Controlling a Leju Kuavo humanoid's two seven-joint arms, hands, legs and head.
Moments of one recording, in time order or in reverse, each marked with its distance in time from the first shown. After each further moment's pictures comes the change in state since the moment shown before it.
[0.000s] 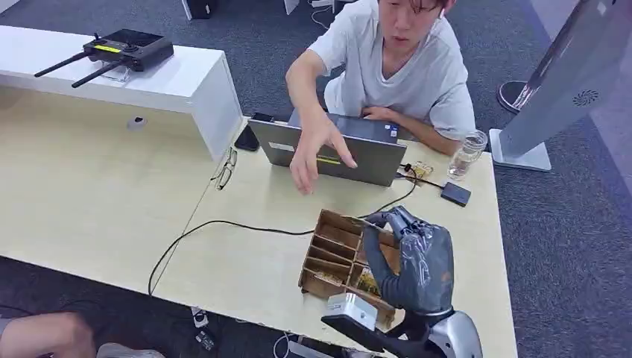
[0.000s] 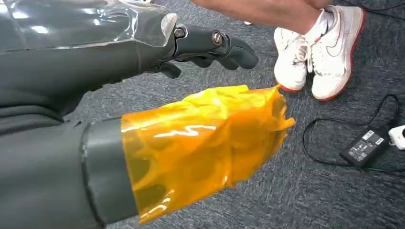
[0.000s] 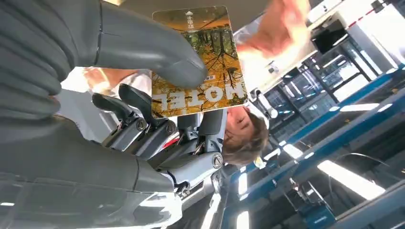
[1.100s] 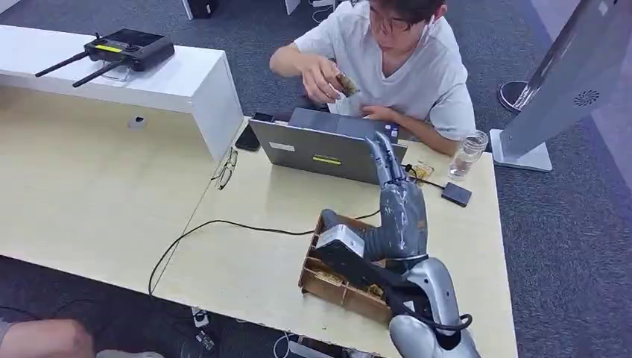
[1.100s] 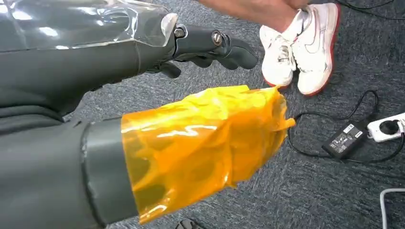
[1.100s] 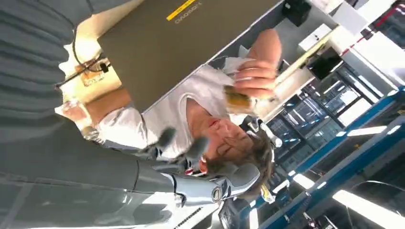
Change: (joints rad) left arm -0.019 0.002 0.000 0.010 0.031 -0.006 -0.032; right arm -0.158 0.111 -0.015 0.206 -0.194 0.037 -0.021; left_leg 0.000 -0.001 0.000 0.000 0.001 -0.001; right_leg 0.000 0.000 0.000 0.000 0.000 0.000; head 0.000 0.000
